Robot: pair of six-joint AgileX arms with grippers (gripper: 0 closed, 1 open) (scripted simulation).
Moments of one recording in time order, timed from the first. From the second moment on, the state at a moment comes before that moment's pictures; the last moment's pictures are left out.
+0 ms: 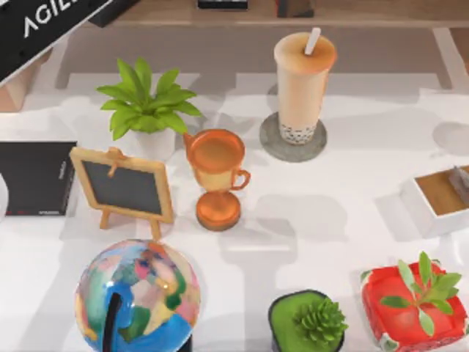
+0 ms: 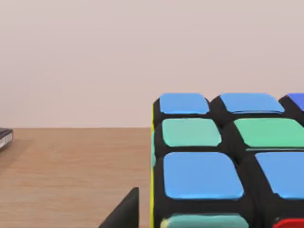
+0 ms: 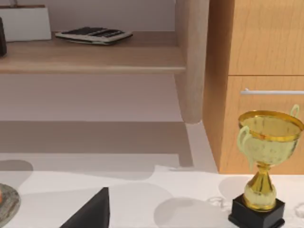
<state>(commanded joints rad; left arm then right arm) -0.55 2.14 2.10 0.16 -0.50 0.07 0.00 0.00 0.00 0.00 0.00 0.00</state>
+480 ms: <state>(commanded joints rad) -0.55 2.14 2.10 0.16 -0.50 0.07 0.00 0.00 0.00 0.00 0.00 0.00</state>
